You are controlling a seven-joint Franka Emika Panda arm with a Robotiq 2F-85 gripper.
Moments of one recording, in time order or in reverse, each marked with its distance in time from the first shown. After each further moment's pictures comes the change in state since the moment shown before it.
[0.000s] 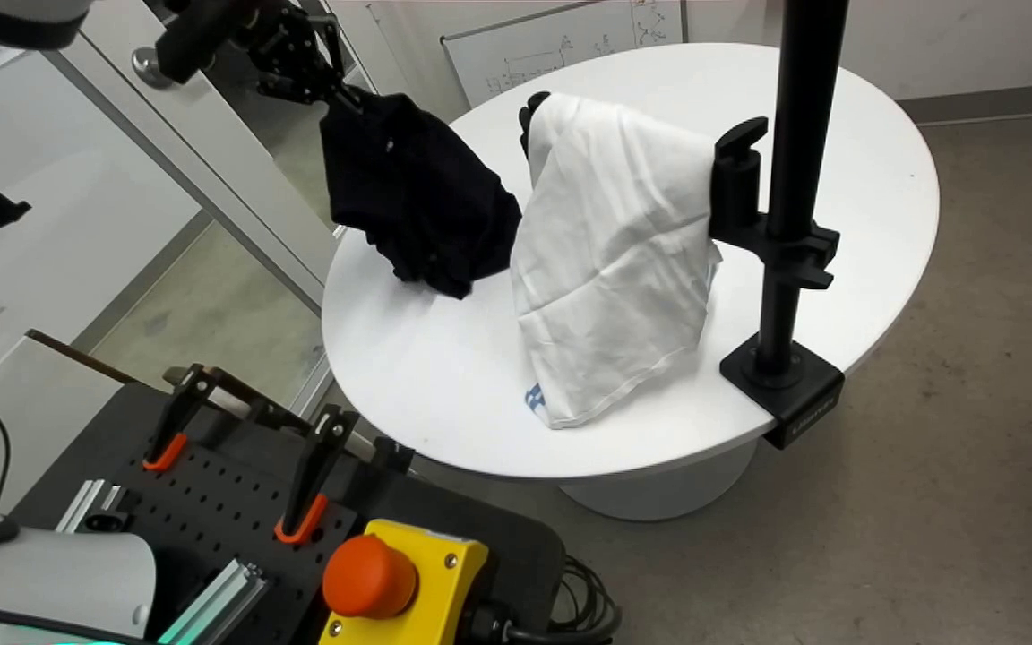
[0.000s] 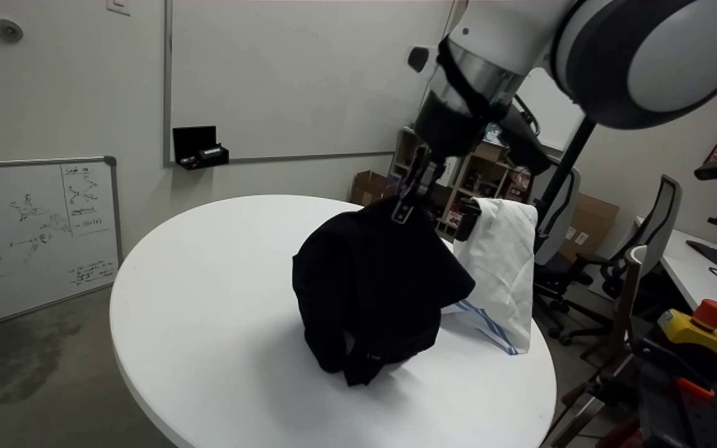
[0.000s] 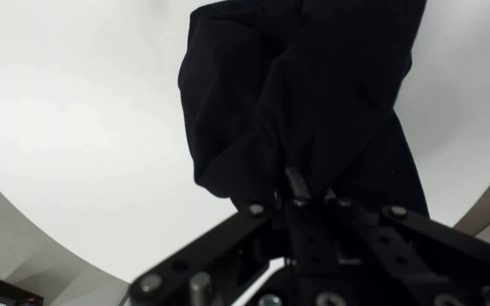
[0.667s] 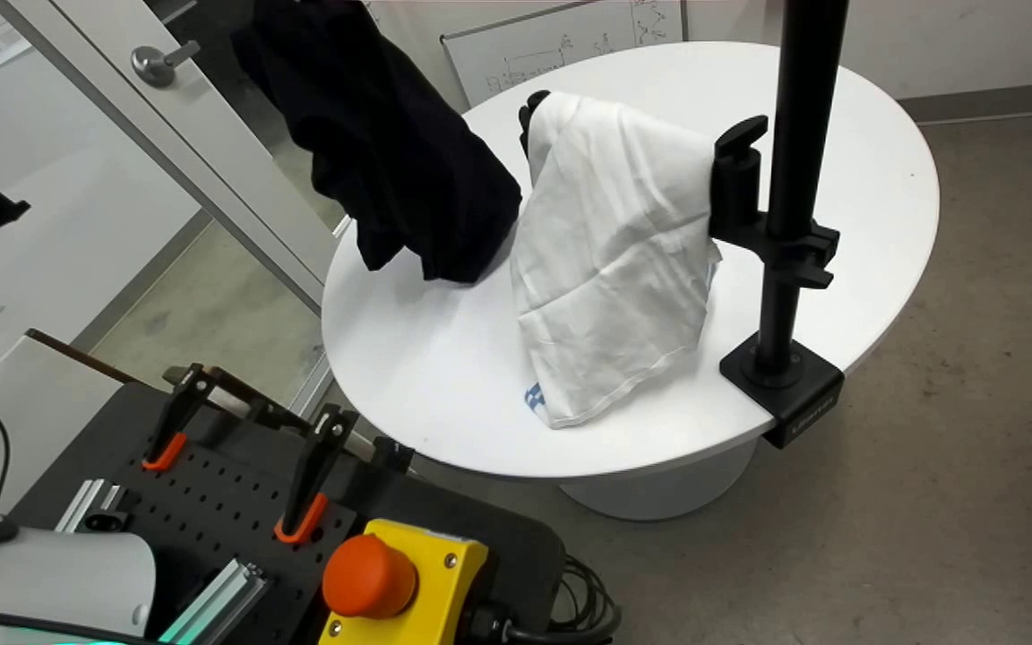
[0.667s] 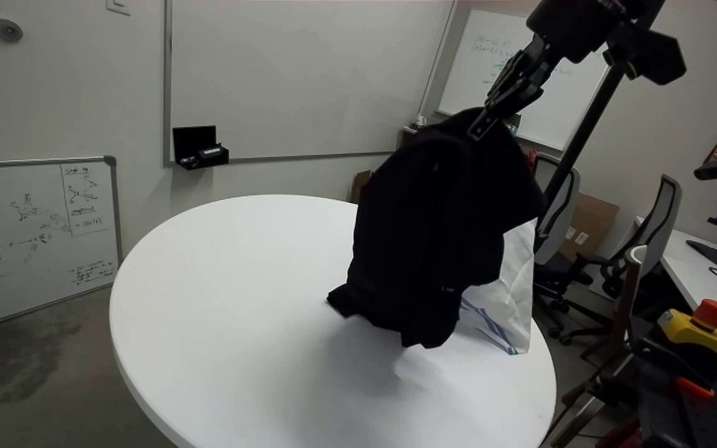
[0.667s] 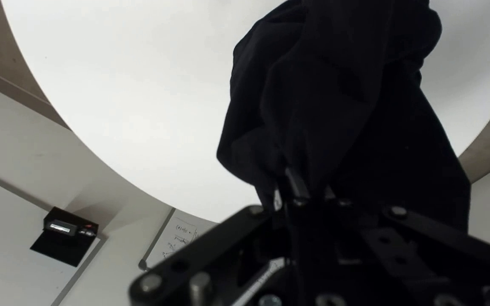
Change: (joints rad) arm -0.183 -0.461 0.078 -0.248 0.091 -0.013 -0.231
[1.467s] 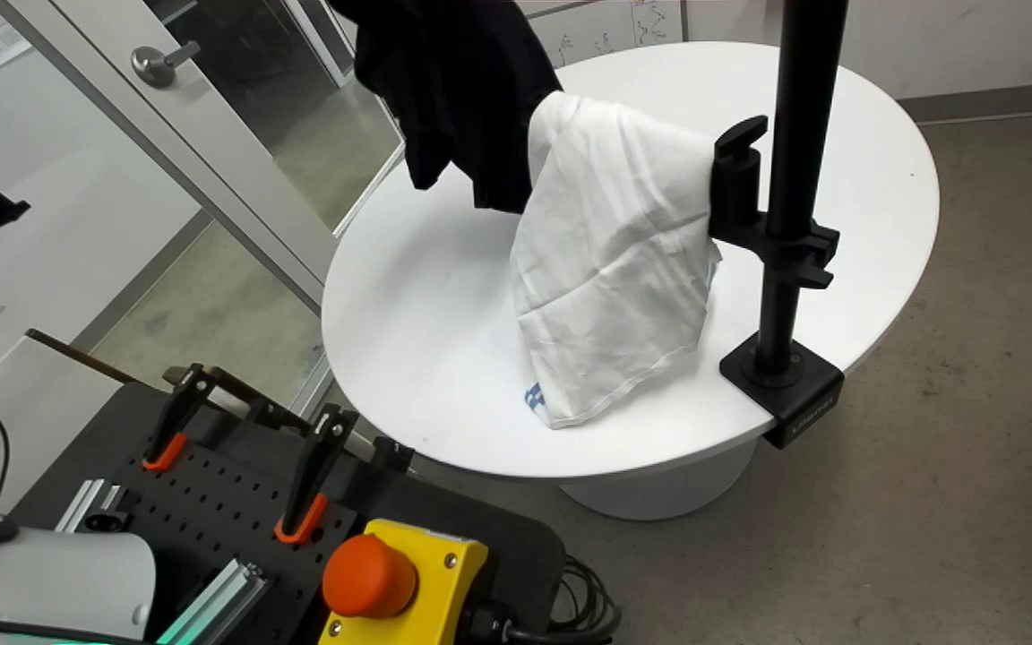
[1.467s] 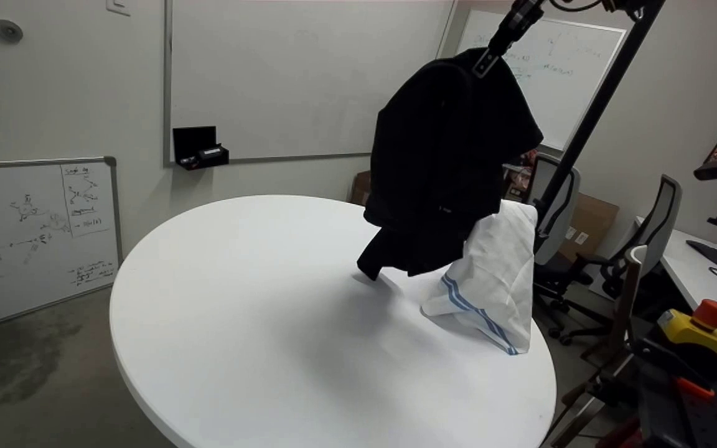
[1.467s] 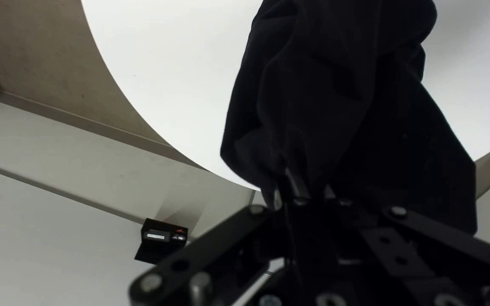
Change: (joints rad) arm -0.134 0.031 -0.009 0.241 0.095 -0.154 -0.004
